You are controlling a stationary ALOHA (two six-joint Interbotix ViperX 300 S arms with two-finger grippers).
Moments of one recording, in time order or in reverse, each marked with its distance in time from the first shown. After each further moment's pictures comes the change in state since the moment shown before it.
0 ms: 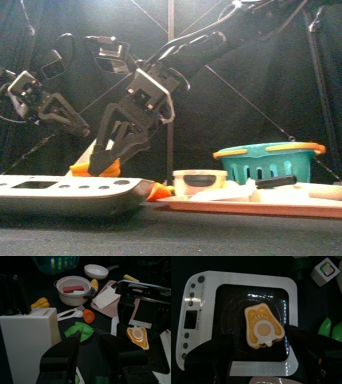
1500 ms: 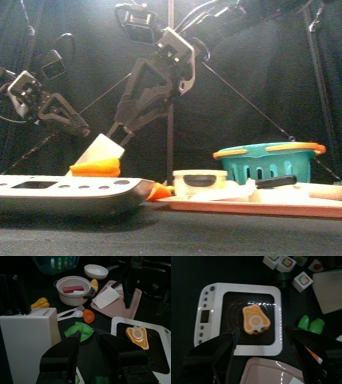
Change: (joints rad) left arm -0.003 0.002 0.000 0.002 -0.002 0.000; right arm 0.002 -0.178 0.097 -0.002 0.014 0.002
